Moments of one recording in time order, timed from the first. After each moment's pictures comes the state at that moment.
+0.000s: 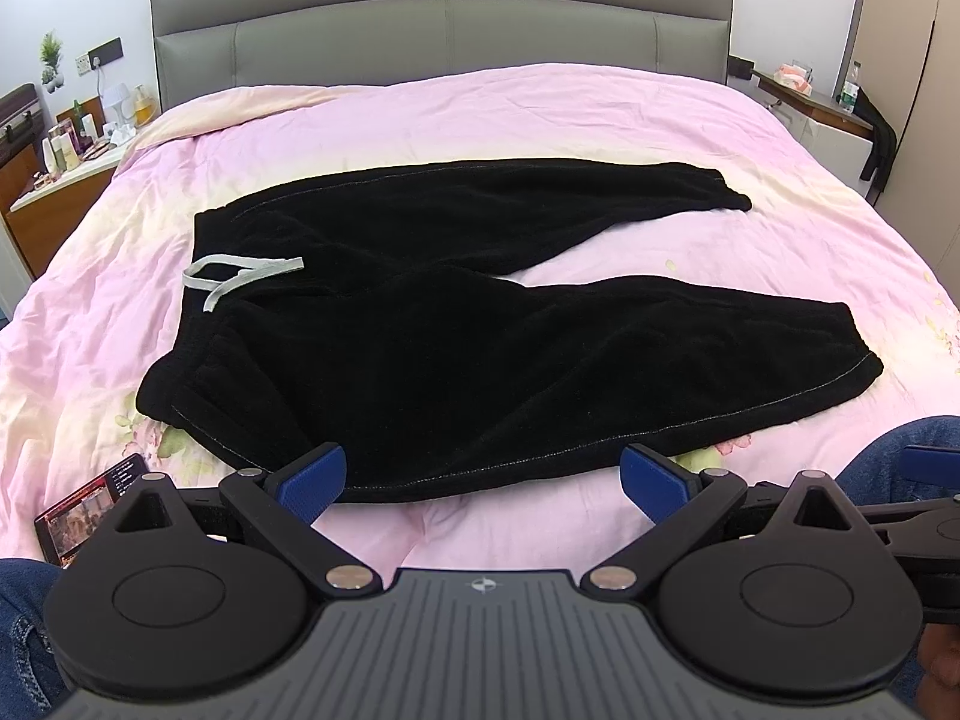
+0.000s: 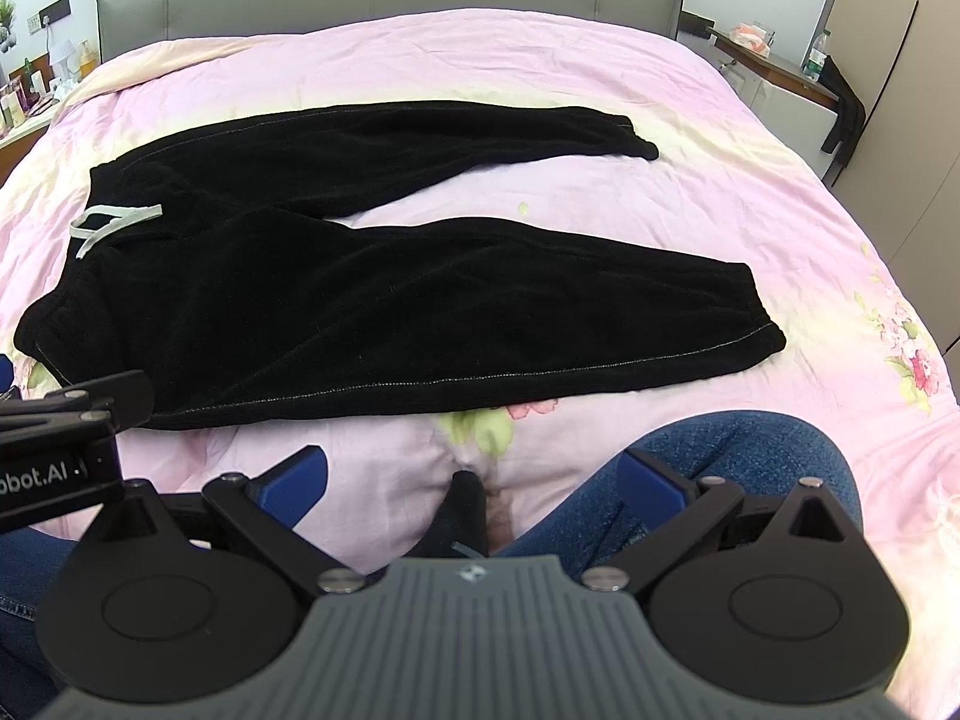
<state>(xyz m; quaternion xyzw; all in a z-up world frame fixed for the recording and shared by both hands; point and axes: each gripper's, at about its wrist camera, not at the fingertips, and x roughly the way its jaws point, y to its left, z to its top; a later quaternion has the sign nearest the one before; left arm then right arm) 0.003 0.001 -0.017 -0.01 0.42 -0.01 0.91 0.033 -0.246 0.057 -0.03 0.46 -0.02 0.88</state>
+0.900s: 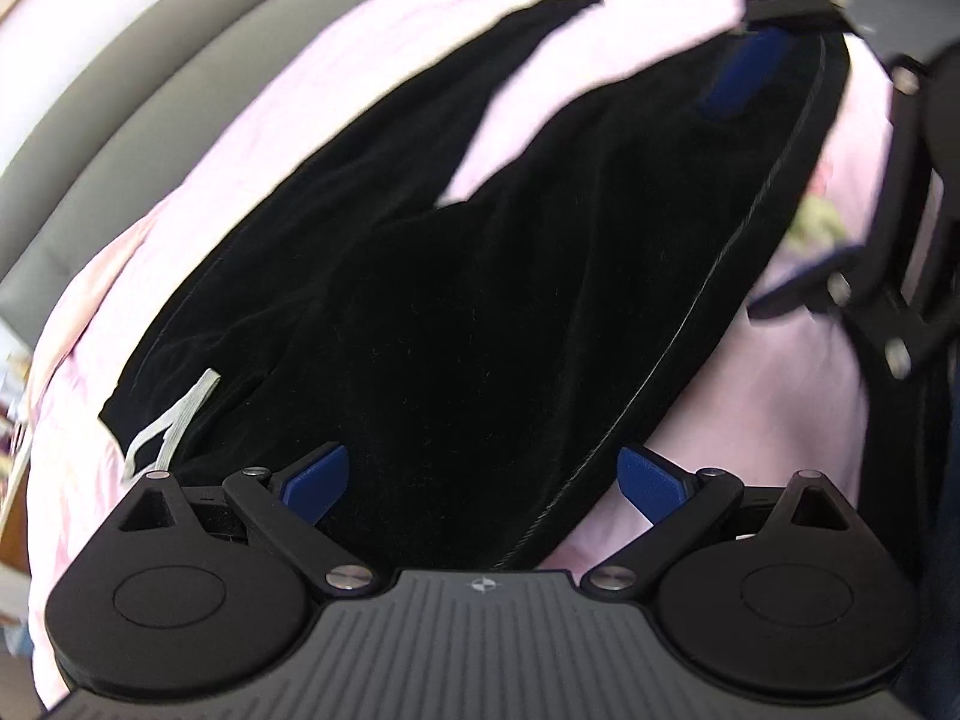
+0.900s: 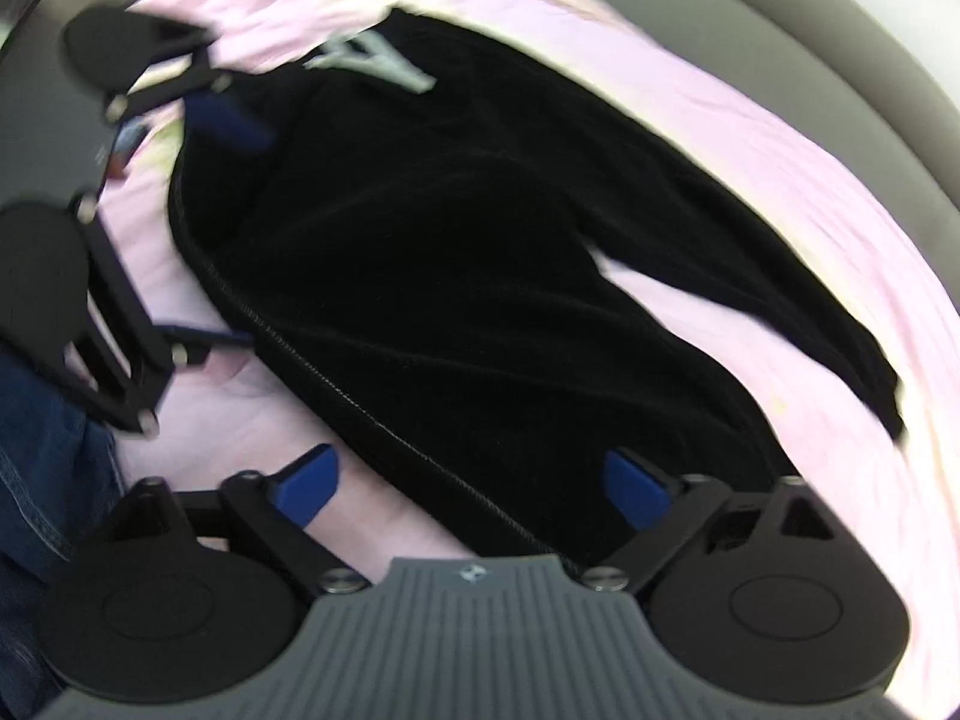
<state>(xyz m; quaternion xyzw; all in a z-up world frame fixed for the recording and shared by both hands) 0.067 0.012 -0.138 0.32 0.41 -0.16 0.84 0.135 -0.188 -0.043 -0.30 0.40 0.30 0.81</state>
